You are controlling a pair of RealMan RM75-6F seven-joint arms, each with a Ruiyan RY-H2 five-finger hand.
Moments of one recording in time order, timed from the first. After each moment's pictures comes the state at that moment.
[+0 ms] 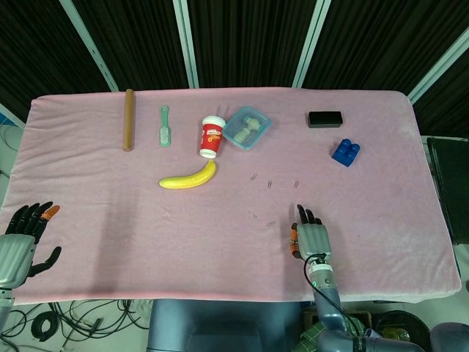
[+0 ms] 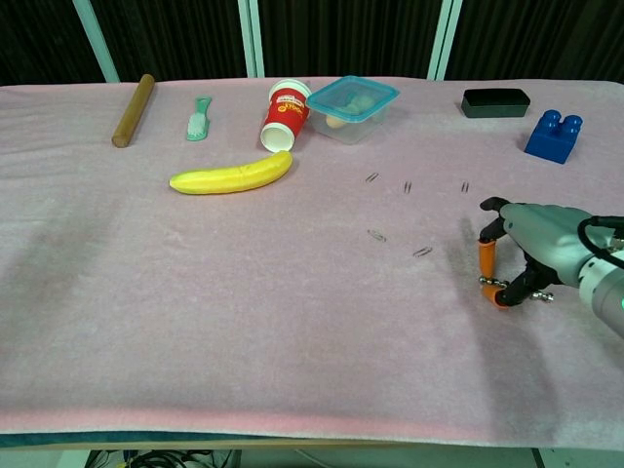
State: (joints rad) left arm -0.12 -1.12 0.00 -1.61 1.57 1.47 -0.02; right arm 0.49 -1.75 0.17 -1.60 -0.87 1.28 -0.75
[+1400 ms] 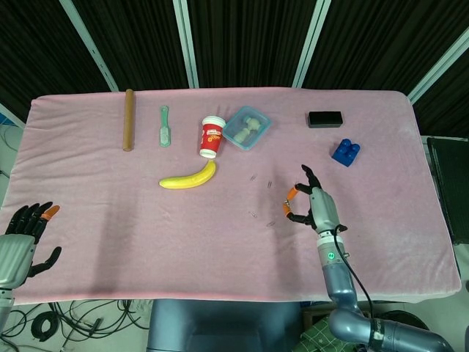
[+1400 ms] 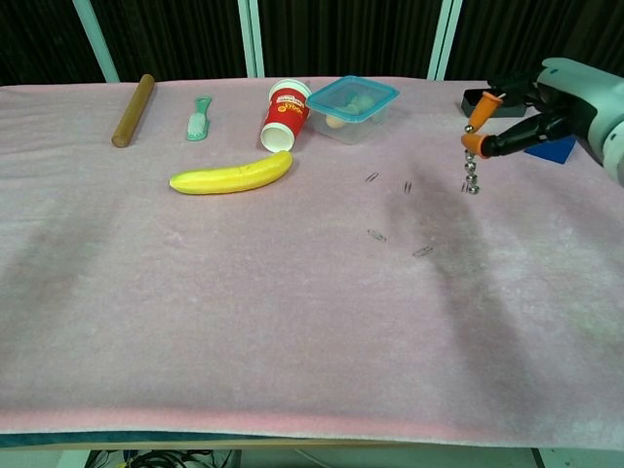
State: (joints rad) left arm -0.12 -1.12 0.00 -1.61 1.57 1.46 -0.03; right arm 0.51 -1.63 0.42 -1.71 -0.92 1.19 -0.12
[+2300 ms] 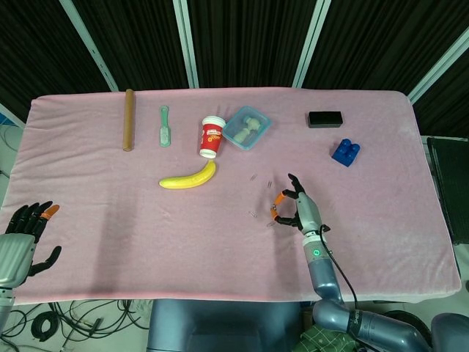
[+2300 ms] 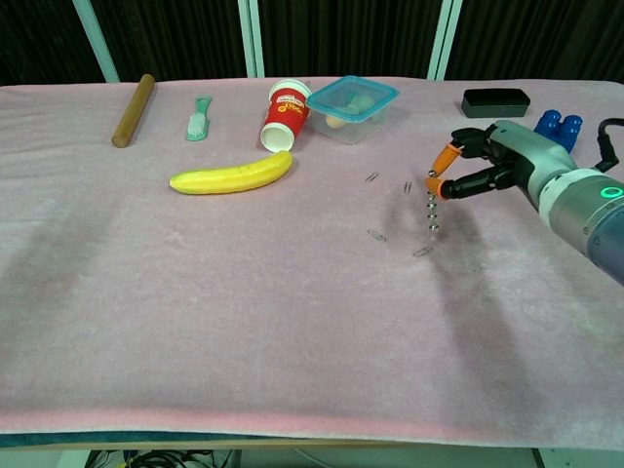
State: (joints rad) left arm -0.12 -1.12 0.00 -1.61 1.56 1.46 -0.02; right arm 0.56 -1.77 0.38 -1.47 -0.90 1.08 0.04
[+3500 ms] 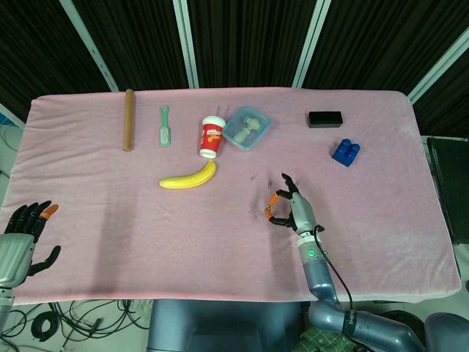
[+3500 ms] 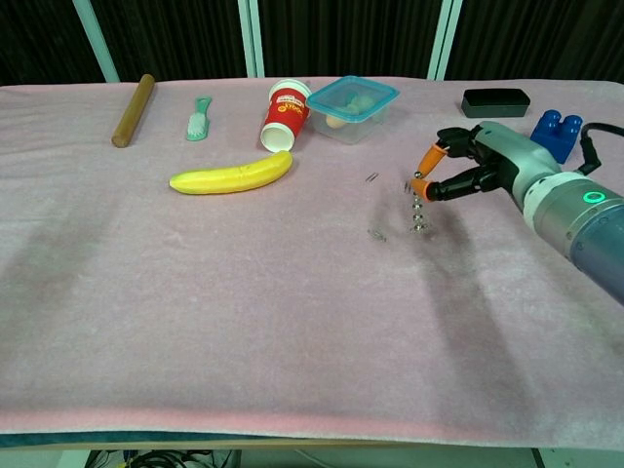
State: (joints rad) left arm -0.12 -1.12 -0.01 -1.61 1.55 1.46 -0.02; right arm 0.57 -1.79 0.39 -1.45 -0.95 1.08 0.05
